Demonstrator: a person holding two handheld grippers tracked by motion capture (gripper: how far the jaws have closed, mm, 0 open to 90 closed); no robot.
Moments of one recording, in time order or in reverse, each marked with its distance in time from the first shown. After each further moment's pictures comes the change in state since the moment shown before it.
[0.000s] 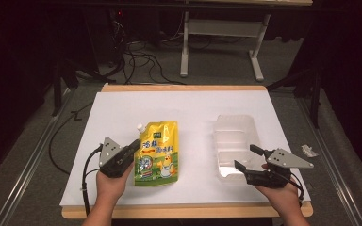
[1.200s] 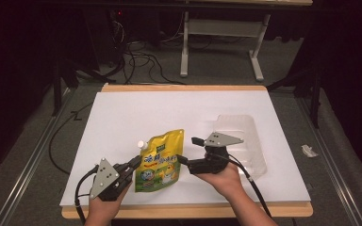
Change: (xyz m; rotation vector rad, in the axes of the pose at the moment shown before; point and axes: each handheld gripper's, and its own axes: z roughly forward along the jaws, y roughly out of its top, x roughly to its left) left arm -0.033 -0.004 -0.048 -0.090 -0.095 0.160; right arm 0.081 0.053 0.122 0.056 0.255 0.075
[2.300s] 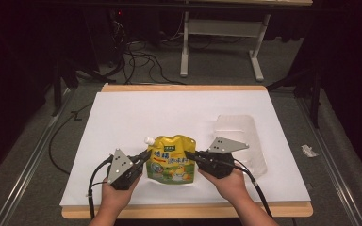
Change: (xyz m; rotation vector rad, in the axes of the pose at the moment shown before) left arm 0.000 -0.003 0.047 0.061 0.000 -0.023; right arm 0.006 -0.006 -0.024 0.000 0.011 -0.072
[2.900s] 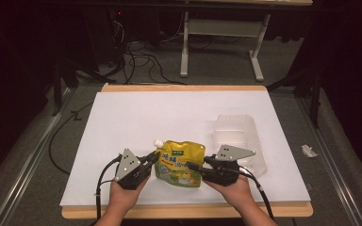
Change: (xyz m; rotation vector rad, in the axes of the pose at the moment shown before) left arm -0.007 -0.005 0.010 0.011 -0.058 -0.066; right arm 0.000 -0.020 -0.008 -0.004 0.089 0.030
